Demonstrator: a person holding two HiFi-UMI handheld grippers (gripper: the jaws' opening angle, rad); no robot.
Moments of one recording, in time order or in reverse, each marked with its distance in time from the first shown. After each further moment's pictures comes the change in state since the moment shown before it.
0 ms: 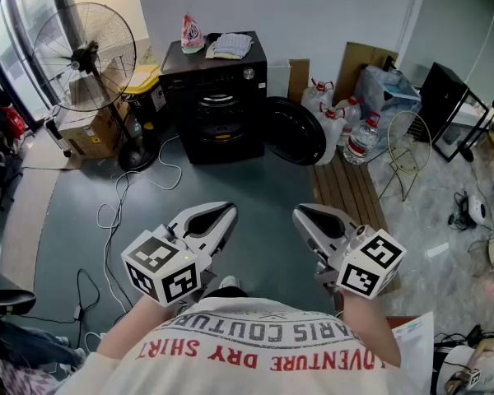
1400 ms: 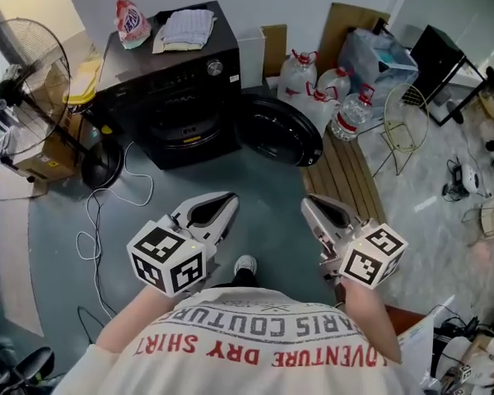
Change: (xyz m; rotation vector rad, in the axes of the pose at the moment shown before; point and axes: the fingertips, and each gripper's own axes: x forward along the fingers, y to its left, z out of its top) left arm 0.247 0.216 0.019 -0.070 0.165 -0.128; right arm 0.148 -0.280 -0.009 0.242 0.053 -0.278
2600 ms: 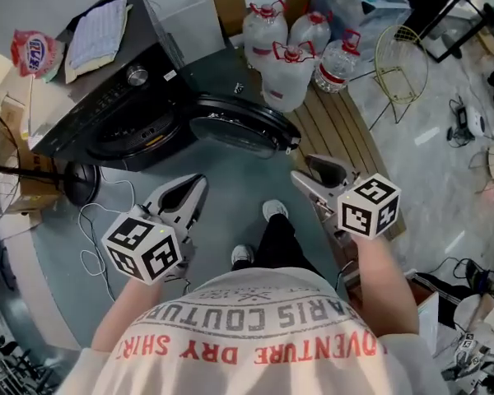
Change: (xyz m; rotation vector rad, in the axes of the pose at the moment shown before) left arm 0.209 0.108 0.012 -0.083 0.194 0.020; right arm 0.071 -0.262 0.000 0.030 0.246 -0.104
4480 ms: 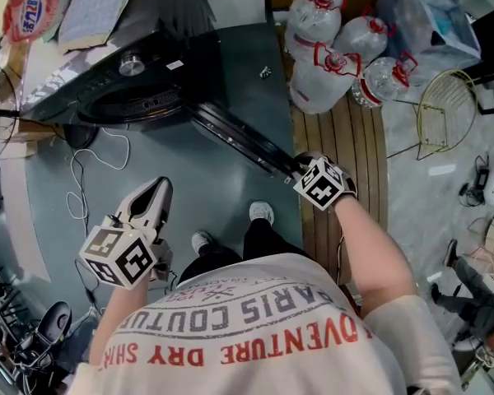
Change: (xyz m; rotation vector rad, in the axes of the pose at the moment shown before) left arm 0.055 0.104 0.009 -0.287 -0.006 0.439; right arm 0.183 -0.207 -0.114 -0.669 0.729 0.144
